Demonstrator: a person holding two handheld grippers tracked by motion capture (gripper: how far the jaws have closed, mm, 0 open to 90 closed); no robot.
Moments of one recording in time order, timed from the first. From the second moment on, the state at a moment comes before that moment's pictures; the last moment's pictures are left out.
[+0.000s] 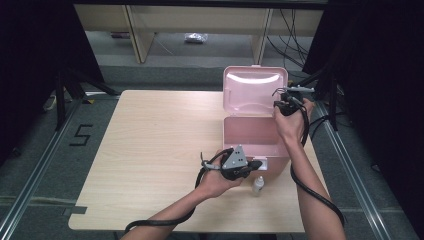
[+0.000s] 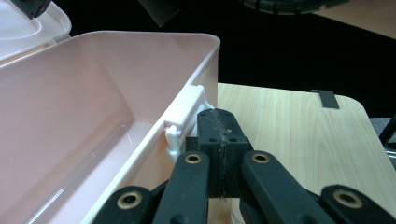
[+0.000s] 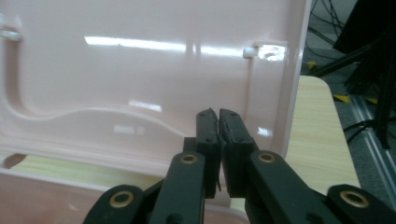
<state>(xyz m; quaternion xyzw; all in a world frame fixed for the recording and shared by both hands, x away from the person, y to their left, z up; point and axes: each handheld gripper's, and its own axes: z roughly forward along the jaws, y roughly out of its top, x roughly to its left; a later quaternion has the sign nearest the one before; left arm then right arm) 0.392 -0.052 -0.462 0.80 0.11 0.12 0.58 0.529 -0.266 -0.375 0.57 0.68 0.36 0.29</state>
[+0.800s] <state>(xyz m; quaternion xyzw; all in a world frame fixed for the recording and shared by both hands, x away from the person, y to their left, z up) 0.391 -0.052 -0.462 0.80 0.12 0.12 0.58 0.478 -0.265 -0.369 0.60 0.70 0.35 0.19</state>
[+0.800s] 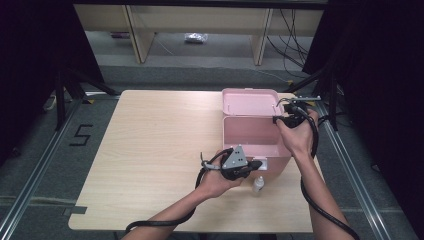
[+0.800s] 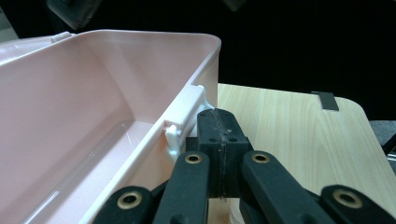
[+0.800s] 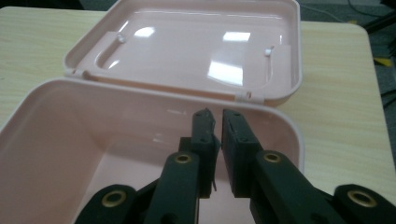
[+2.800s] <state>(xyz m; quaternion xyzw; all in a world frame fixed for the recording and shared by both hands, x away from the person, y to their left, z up) 0.385 0.044 -0.428 0.76 0.25 0.12 0.58 0.395 -0.272 -0.358 0.56 0.77 0.28 0.08</state>
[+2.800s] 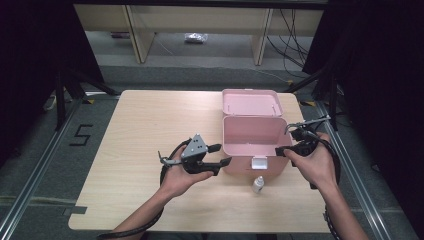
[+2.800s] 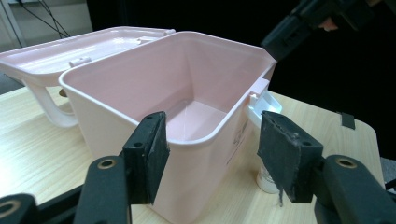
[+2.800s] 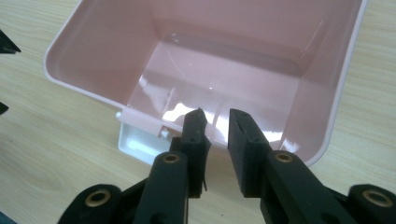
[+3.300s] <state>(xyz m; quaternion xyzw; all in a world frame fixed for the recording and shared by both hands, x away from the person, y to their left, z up) 0.385 0.047 -0.430 0.76 0.26 0.12 0.58 0.388 -0.270 -0.360 0.56 0.78 0.27 0.07</state>
